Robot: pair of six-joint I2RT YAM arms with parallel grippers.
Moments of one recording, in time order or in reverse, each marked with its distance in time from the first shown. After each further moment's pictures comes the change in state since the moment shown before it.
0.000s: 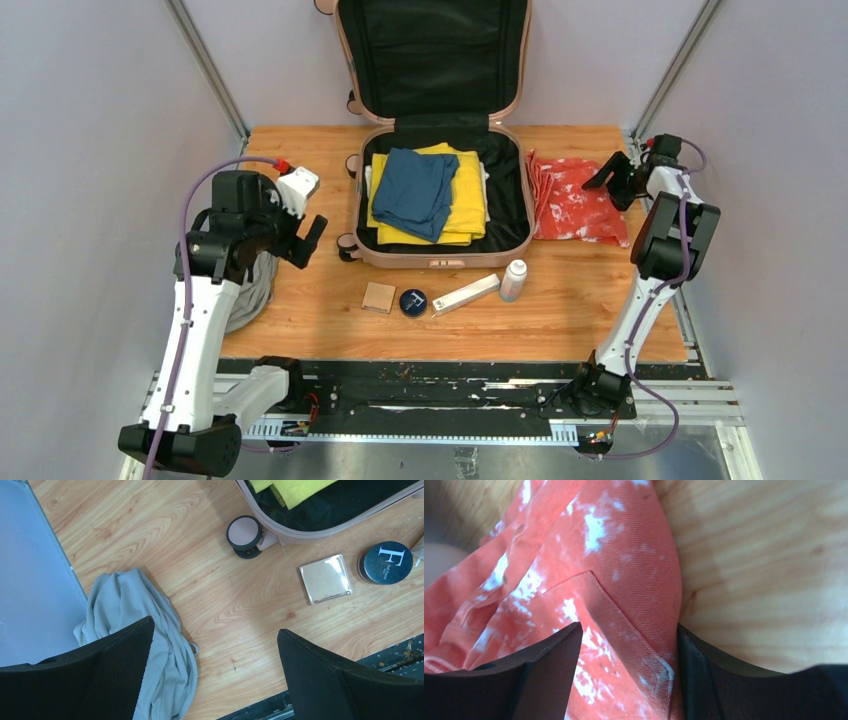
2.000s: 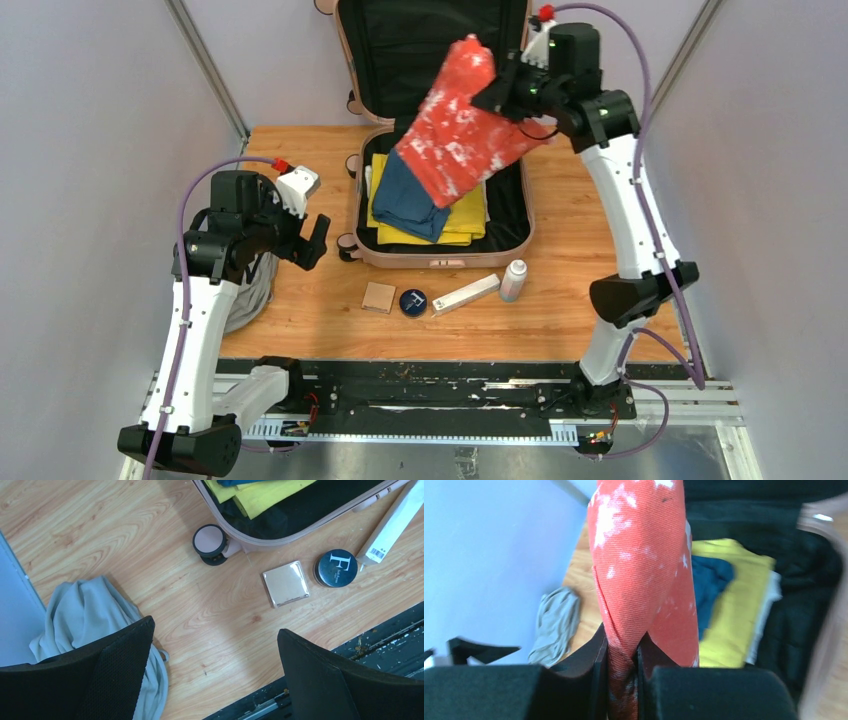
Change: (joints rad) left arm 0.000 -0.011 0.017 -0.029 0.123 -0.076; right arm 0.679 -0.473 0.506 -0.354 0.210 0.136
